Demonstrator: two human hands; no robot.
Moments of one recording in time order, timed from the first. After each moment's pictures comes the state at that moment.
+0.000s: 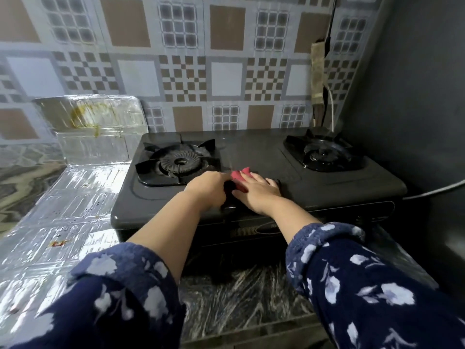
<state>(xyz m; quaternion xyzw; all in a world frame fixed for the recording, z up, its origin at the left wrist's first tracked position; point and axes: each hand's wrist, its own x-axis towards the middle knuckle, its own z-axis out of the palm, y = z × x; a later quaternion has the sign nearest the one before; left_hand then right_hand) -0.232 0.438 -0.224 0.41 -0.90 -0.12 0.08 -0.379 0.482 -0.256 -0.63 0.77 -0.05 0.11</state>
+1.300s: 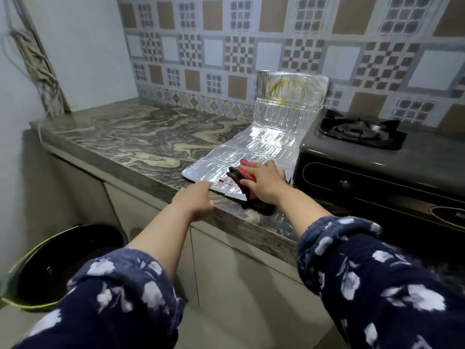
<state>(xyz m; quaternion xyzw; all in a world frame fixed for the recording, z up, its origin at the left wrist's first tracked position) 0.129 0.623 -0.345 0.75 -0.64 -0.12 0.11 -0.048 0.548 -0.320 -0.86 0.49 -0.11 0.09</state>
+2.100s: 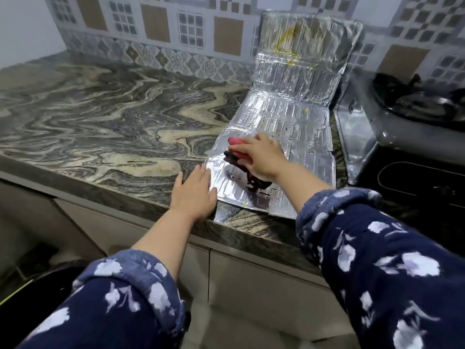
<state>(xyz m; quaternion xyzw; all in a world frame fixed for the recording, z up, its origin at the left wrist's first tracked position) 0.268 0.457 -0.433 0.66 -0.74 -0.06 0.10 0.092 0.392 -0.363 -0.85 0.53 -0.05 0.01</state>
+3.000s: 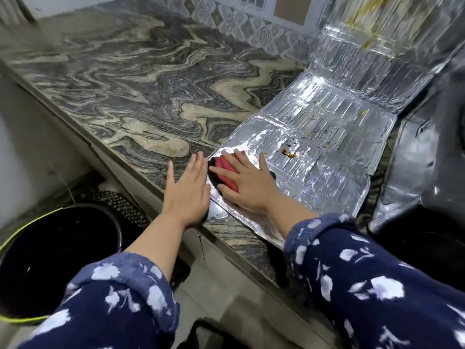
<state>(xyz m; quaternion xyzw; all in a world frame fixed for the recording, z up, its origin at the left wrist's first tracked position) 0.238 0.471 -0.434 0.78 -0.63 -0.01 0.02 0.089 0.375 -0.426 -0.94 0.33 0.01 0.06</state>
